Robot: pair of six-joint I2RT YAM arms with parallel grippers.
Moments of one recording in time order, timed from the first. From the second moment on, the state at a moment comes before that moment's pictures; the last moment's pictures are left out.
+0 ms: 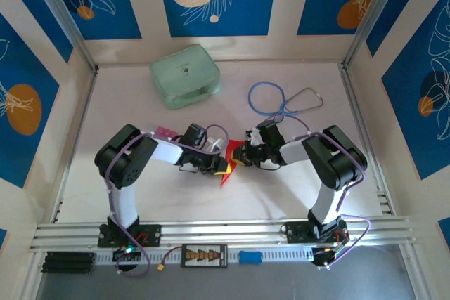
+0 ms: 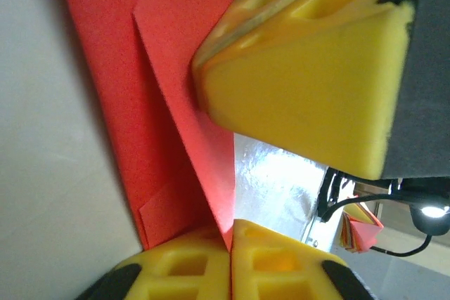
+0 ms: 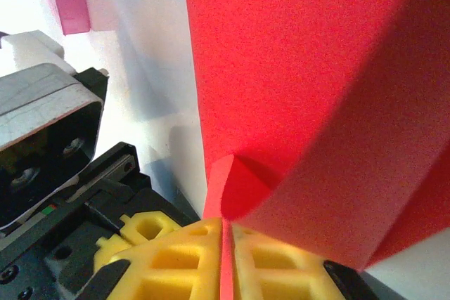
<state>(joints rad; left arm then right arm) -0.62 1.91 0.80 0.13 0.92 -0.65 0.47 1.78 0.64 0.27 -0.73 0.91</state>
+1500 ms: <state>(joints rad) -0.67 1.81 0.80 -0.13 0.78 -0.52 0.49 1.79 0.69 0.17 -0.70 0.89</state>
